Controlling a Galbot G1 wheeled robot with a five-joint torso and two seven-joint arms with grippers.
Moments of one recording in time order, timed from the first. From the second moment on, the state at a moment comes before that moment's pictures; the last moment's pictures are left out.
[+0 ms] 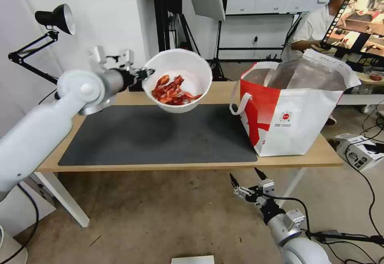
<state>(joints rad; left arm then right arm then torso) 0.07 -0.77 0.22 -1.71 -1.62 0.53 -0.40 -1.57 1.05 0.35 2.01 0.42 0.08 0.05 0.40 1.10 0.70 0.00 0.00</state>
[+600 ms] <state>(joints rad) -0.25 -1.25 0.44 -1.45 -1.67 0.50 -0.52 -1.57 1.05 0.35 2.01 0.42 0.08 0.05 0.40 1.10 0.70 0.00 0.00</state>
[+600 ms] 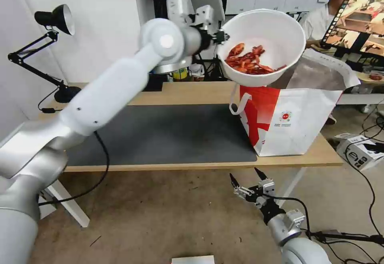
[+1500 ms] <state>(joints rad) -0.23 -1.53 0.51 -1.21 -1.51 0.32 -0.71 -1.57 1.05 0.35 2.01 0.42 0.08 0.05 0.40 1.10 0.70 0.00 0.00</state>
